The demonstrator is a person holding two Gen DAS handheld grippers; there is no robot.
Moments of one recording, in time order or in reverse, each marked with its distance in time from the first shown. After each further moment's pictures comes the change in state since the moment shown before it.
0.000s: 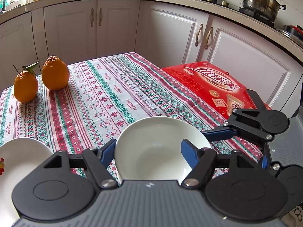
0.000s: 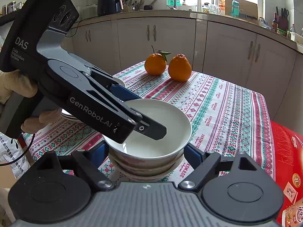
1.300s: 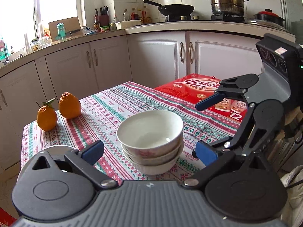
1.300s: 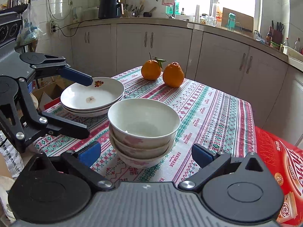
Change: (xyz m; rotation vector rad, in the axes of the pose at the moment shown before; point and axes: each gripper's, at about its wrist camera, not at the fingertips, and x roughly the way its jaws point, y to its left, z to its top) left arm -0.081 -0.034 -0.070 0.220 -0.208 0.072; right arm -0.043 0.013 -0.018 -0.061 -0.035 -0.066
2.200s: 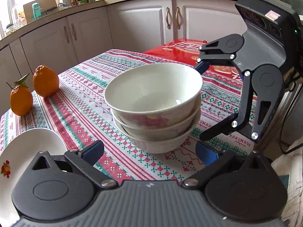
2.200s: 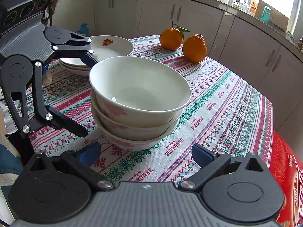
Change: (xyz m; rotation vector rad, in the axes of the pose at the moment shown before) left arm 0.072 0.022 -0.025 0.098 0.174 -0.106; right arm 0.064 -0.021 -0.007 -0.207 0.184 0.106
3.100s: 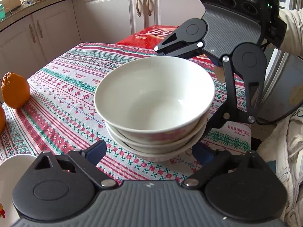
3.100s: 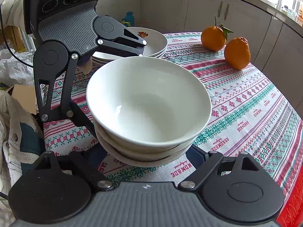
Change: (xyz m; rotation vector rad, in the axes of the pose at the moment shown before) left arm 0.028 0.030 0.019 0.104 0.091 -0.208; right arm 0.032 -0.026 0.025 -0.164 0.055 0.273
